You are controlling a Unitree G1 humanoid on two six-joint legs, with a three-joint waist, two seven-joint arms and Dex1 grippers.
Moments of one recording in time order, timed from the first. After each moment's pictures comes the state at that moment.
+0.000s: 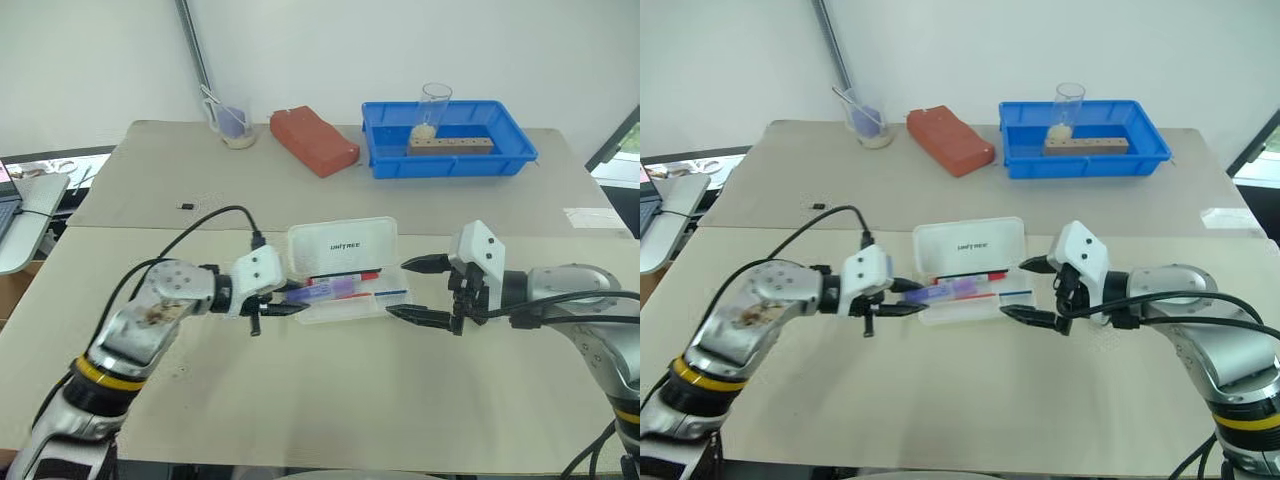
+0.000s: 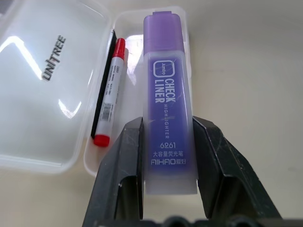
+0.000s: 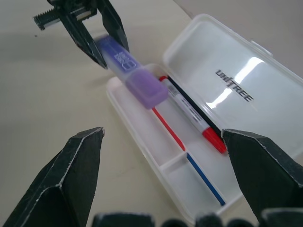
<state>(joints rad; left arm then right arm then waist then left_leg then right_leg) -0.44 0.69 -0.32 -0.20 -0.19 0.42 -1.04 -0.25 -0.89 -0.03 -0.53 0.58 0.75 0.88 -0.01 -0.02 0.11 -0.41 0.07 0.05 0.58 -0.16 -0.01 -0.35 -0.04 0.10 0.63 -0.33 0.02</state>
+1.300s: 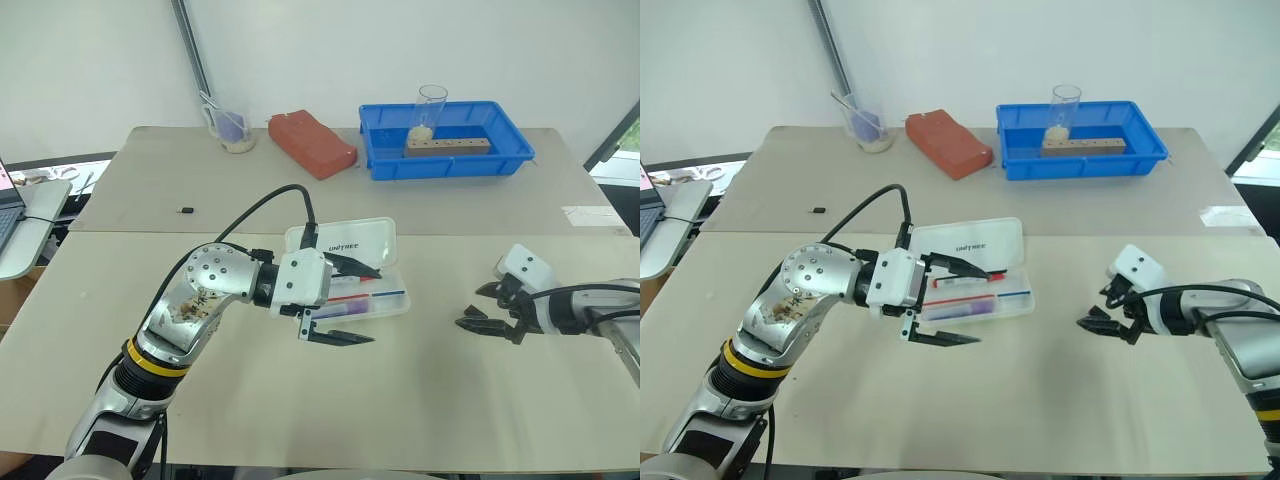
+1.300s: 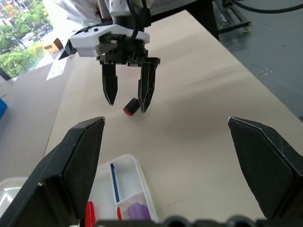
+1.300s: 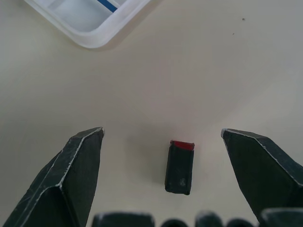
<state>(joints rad) -0.51 0.54 -0.31 -0.38 -0.34 0.29 -1.19 -0.19 -1.08 0.04 -0.13 0.34 0.69 0.99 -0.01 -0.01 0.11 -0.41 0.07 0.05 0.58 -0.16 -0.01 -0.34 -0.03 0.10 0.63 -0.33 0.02</state>
